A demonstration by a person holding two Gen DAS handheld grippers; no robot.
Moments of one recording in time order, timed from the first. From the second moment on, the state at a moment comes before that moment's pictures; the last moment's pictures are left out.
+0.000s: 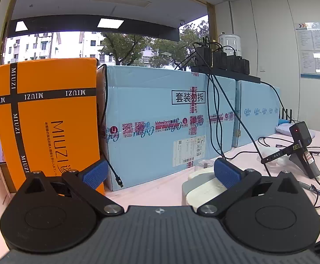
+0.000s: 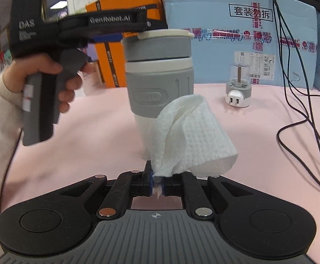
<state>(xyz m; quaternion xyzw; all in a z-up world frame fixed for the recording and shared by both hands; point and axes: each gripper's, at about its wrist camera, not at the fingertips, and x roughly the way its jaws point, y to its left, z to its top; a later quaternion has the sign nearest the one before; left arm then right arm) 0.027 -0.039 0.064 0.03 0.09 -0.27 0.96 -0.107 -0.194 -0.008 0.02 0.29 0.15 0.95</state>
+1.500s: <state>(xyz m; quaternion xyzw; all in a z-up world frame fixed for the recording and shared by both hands) 0.027 -0.039 0.062 0.02 0.09 -0.27 0.96 -0.071 -0.212 -0.021 -0.09 0.30 0.08 0.95</state>
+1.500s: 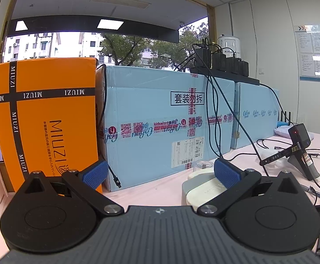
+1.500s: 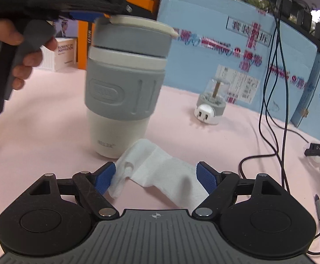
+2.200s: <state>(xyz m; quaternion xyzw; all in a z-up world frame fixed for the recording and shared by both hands) 0.029 -0.038 0.061 0.01 0.09 -0.27 0.96 -0.086 -0.205 -0.021 0.00 0.28 0.10 0.96</state>
